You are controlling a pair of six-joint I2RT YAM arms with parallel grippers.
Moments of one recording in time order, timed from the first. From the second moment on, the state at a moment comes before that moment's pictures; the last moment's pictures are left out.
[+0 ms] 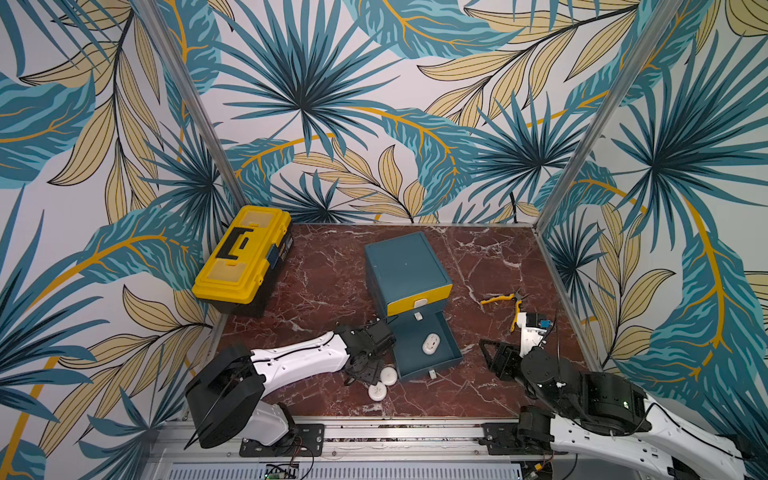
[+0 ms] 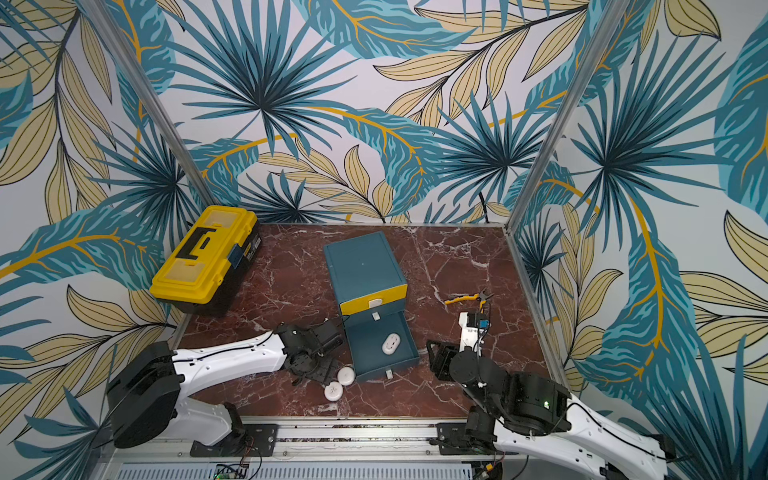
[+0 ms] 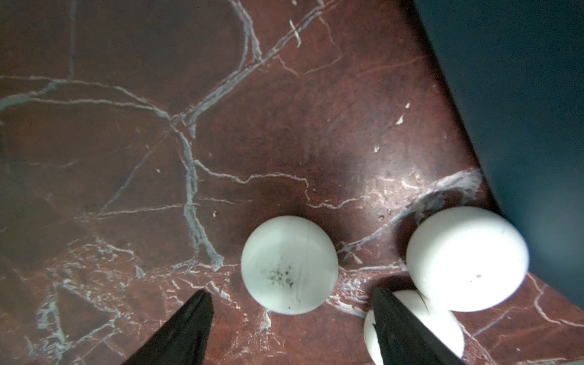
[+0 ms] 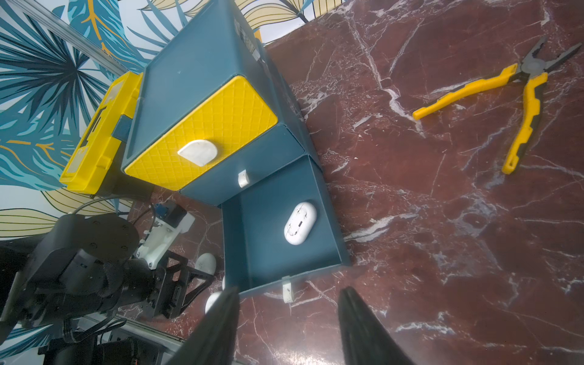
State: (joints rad) left arm -0.92 1.45 0.82 -0.83 -0.13 -0.64; right arm 1.14 0.48 0.80 -1.00 0.61 1.05
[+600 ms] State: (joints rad) left arm -0.88 1.51 0.79 -0.75 -0.08 -0.62; right arm 1.14 0.48 0.80 -1.00 0.62 1.05
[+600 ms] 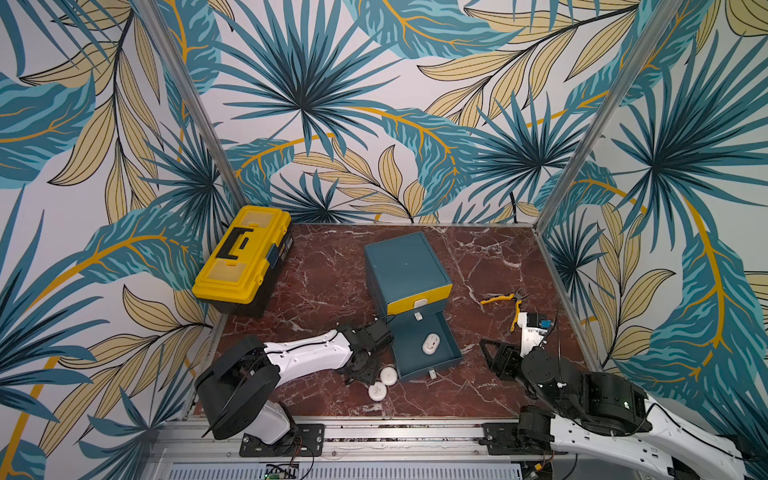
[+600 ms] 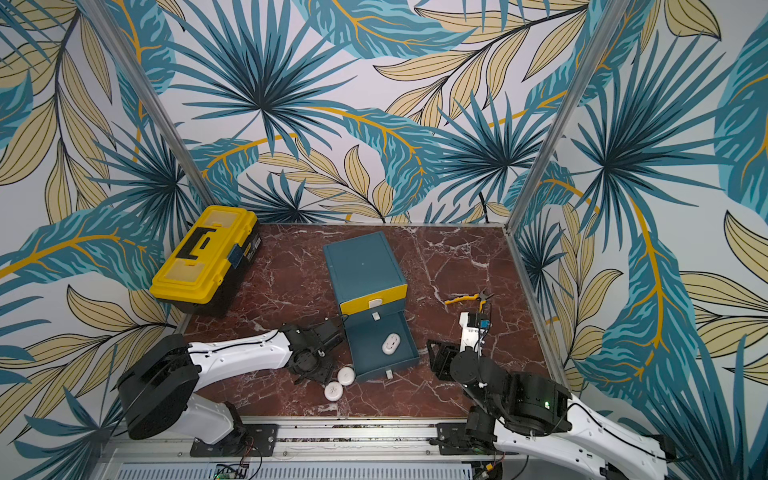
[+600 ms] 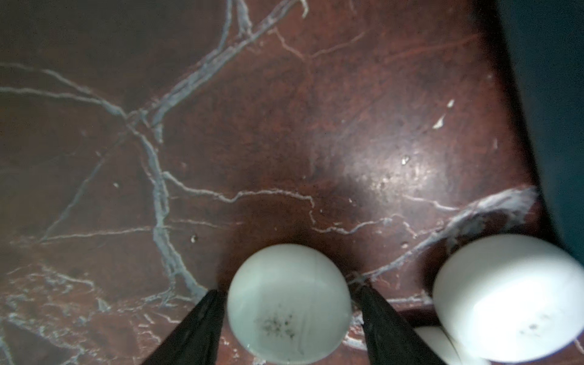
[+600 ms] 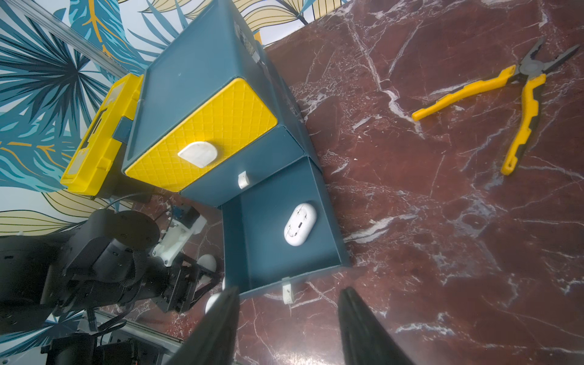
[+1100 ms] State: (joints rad) left arm -0.88 1.52 0.79 -0.72 -0.06 -0.61; right arm 1.14 0.47 0.80 -1.00 0.62 1.05
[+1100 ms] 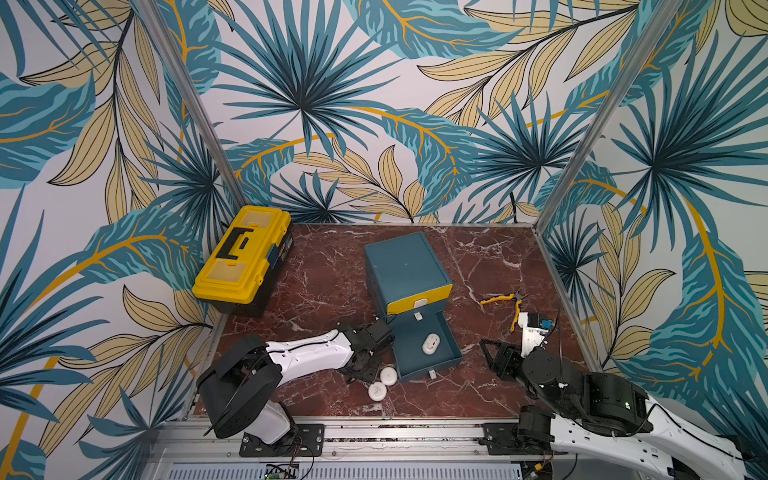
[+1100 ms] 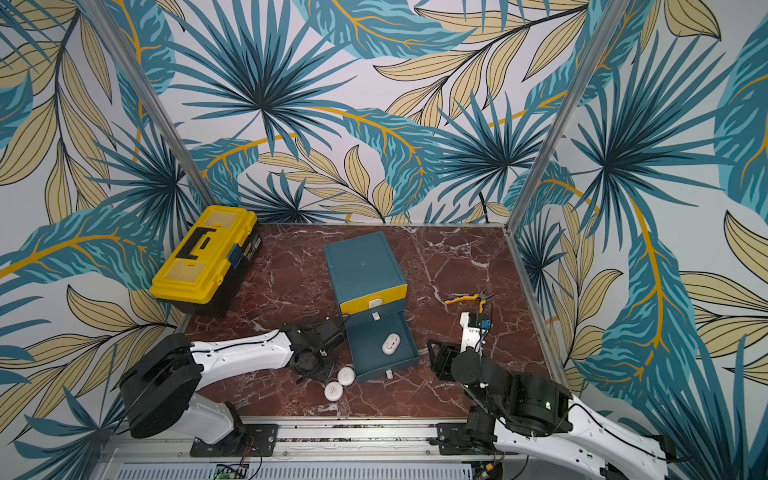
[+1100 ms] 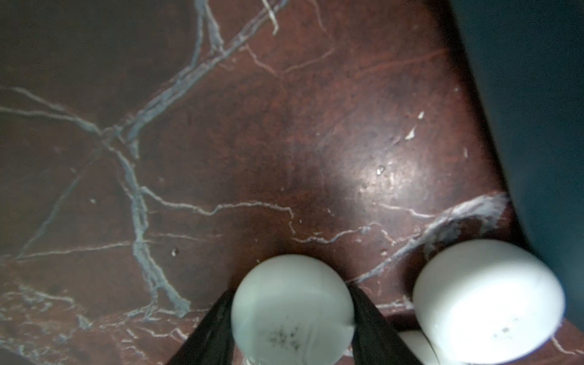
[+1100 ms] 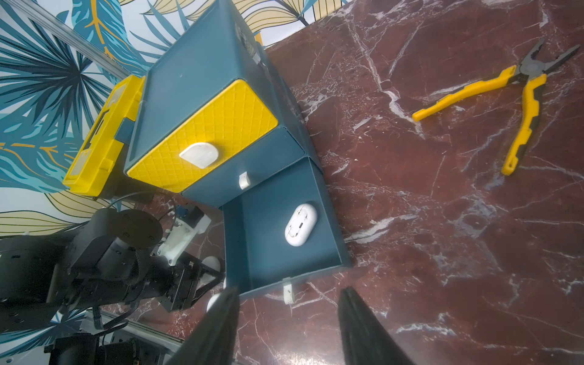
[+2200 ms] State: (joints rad) left arm -1.18 1.45 0.96 -0.55 -0.37 -0.54; right arm 1.14 0.47 0.80 -1.00 0.62 1.05
